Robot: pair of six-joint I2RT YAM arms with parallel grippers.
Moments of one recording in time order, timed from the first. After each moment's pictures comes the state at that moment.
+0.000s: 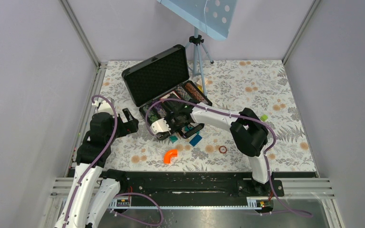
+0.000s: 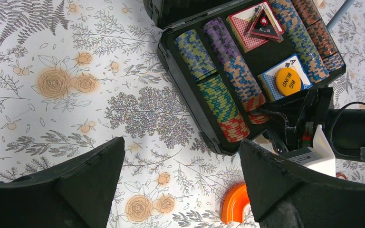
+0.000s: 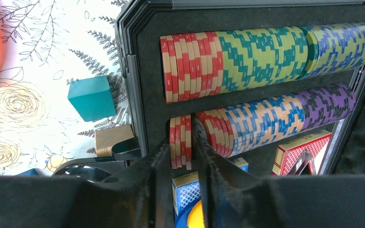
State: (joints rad) left arm -0.15 0.60 0.72 -0.66 -0.02 -0.39; right arm 0.92 2.04 1.55 -0.59 -0.25 -1.27
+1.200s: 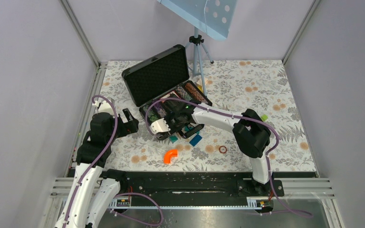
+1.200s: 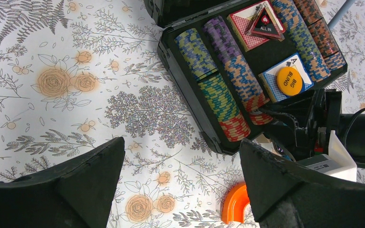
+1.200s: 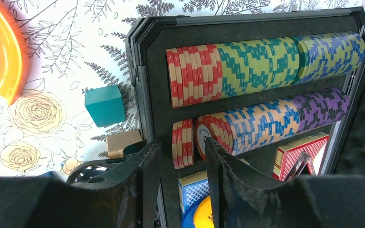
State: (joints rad) left arm -0.15 0.60 0.72 -0.66 -0.02 -0.39; right arm 0.93 2.00 1.54 -0.58 -0.28 -1.23
